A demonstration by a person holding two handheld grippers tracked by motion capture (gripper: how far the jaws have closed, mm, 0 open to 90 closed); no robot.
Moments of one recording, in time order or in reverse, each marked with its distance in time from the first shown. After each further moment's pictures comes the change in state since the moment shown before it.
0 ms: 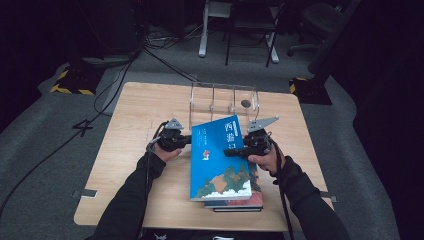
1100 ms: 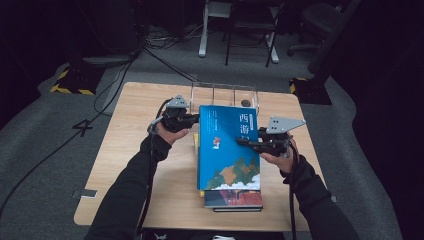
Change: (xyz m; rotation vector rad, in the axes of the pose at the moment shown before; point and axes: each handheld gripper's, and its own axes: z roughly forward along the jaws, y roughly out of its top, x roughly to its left) left arm -0.023 0.087 -0.041 -0.132 -0.027 0.094; right arm 0.034 0.019 -0.055 -0.190 -0.192 -0.234
